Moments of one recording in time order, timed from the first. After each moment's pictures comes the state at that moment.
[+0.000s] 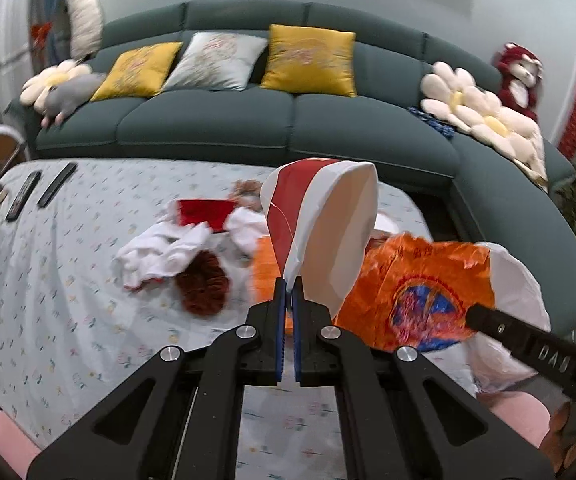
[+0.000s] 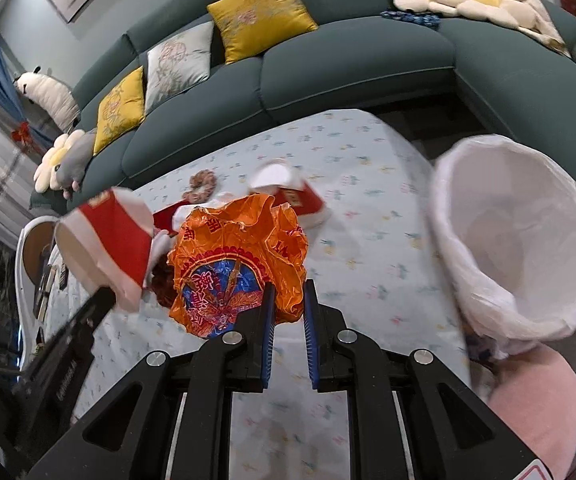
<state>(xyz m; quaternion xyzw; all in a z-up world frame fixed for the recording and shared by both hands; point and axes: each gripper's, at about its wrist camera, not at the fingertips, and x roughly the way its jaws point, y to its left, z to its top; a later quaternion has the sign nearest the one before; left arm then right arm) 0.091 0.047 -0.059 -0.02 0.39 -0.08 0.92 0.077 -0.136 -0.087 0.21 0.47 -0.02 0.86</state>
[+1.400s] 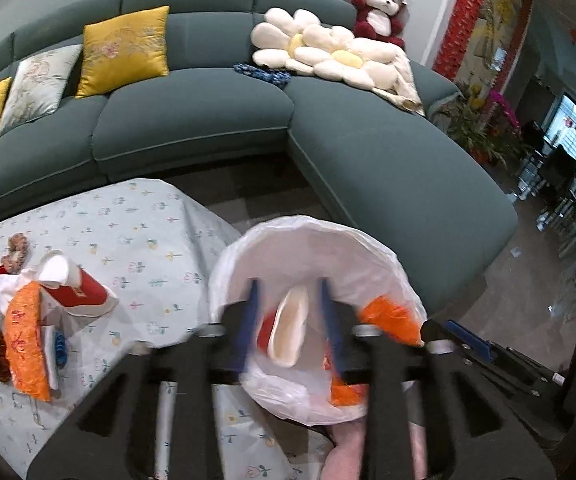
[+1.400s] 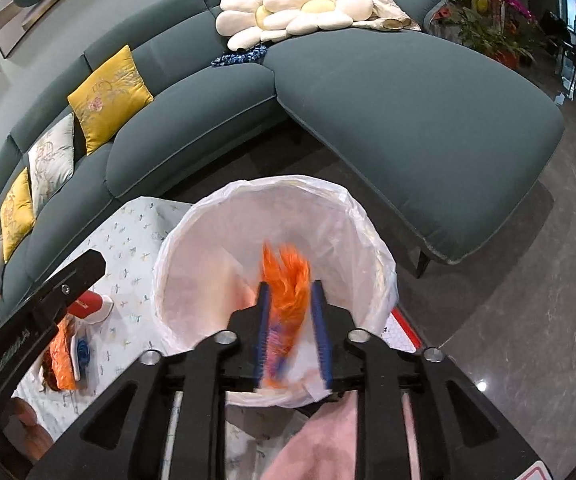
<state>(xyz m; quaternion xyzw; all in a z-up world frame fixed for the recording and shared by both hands) 0.107 -0.213 -0.069 0.04 0.41 -0.30 0.86 0.011 -0.355 -0.110 0.26 0.41 -0.23 0.84</state>
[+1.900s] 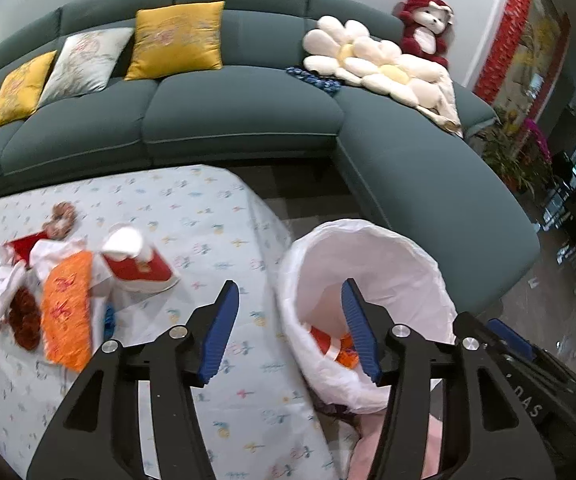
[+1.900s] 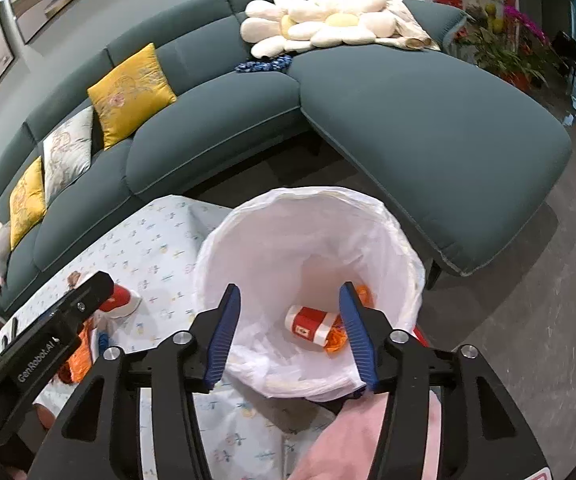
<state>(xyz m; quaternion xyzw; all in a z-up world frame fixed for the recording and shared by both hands) 0.113 -0.147 -0.062 0.01 0.42 -0.24 0.87 0.018 -0.311 -0.081 0.23 0.40 -0.21 0.86</state>
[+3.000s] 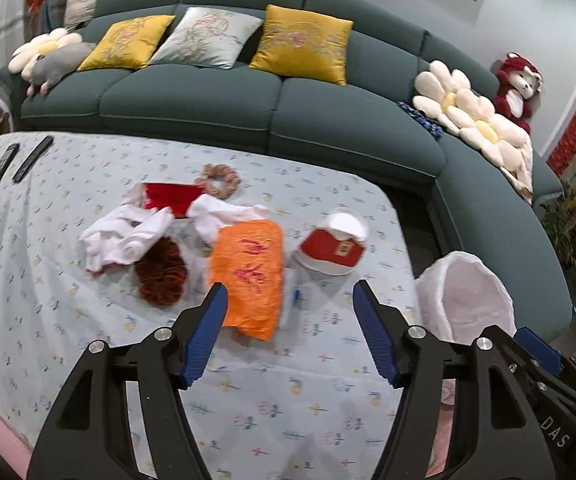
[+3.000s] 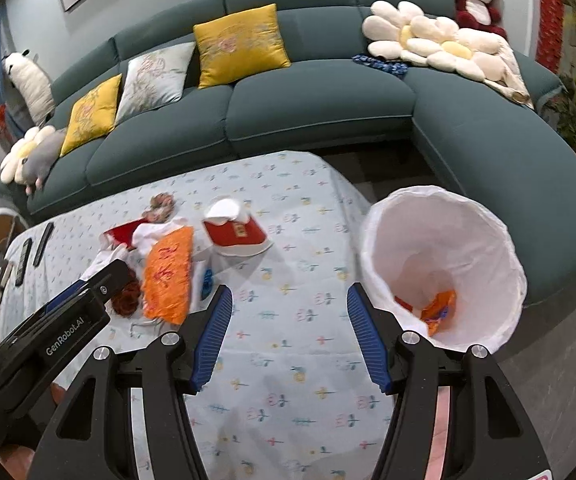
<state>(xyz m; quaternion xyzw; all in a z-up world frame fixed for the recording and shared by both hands) 0.116 0.043 -0.062 -0.08 0.42 -0.09 0.90 0.059 -0.138 -0.055 0.12 0.43 -0.09 0.89</state>
